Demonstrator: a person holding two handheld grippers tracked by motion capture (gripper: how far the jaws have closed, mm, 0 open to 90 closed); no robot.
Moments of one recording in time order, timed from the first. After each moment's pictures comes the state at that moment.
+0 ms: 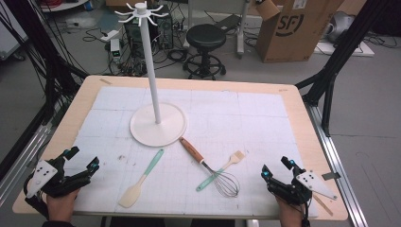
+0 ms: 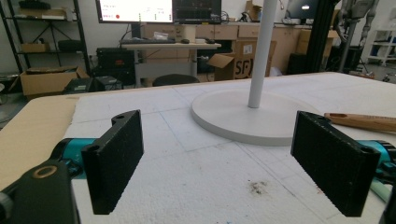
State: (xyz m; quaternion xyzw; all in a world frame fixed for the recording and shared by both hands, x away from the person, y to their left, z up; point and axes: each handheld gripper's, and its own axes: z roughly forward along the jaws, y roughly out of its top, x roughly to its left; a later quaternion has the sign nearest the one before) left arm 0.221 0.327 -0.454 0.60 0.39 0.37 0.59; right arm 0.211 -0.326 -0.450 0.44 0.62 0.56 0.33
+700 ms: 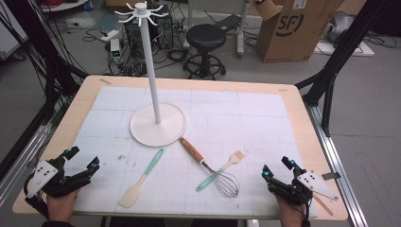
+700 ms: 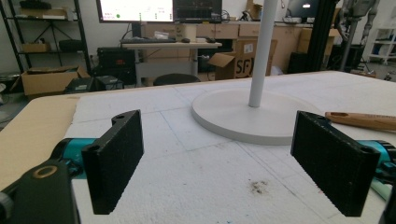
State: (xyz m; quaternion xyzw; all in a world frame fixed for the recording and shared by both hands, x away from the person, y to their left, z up) left arm 0.221 0.326 -0.454 0.60 0.39 0.37 0.59; right arm 0.210 -0.328 -0.450 0.44 0.61 0.57 0.33
